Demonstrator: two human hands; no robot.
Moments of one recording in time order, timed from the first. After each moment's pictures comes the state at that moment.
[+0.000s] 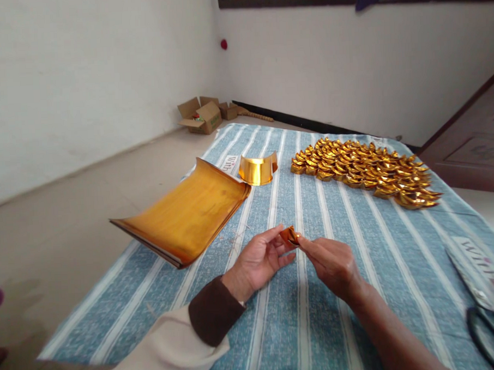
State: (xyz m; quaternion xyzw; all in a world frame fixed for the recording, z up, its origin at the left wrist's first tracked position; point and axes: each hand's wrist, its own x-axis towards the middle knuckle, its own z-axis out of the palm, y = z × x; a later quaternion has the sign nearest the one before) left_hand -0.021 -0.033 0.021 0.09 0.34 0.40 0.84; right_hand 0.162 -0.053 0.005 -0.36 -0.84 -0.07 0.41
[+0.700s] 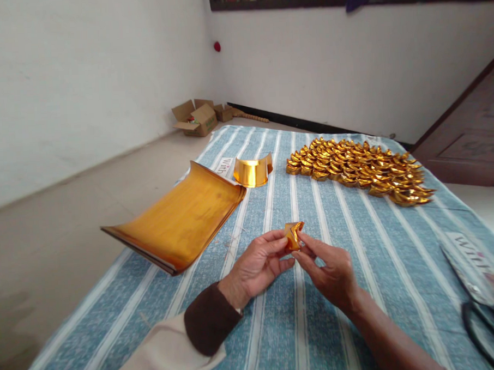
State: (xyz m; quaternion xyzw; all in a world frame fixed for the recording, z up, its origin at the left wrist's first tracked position) left_hand -0.019 -0.039 0.021 0.19 0.27 0.41 0.85; right_hand 0.144 -0.067 0.015 -0.42 -0.74 0.09 0.51
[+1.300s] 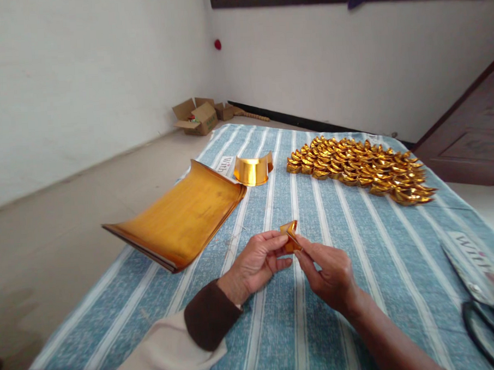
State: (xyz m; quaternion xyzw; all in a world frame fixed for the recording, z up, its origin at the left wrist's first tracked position) left_hand -0.020 -0.036 0.019 0.20 0.33 0.40 0.83; right_hand 0.146 -0.070 0.010 -0.40 -0.78 0.02 0.47
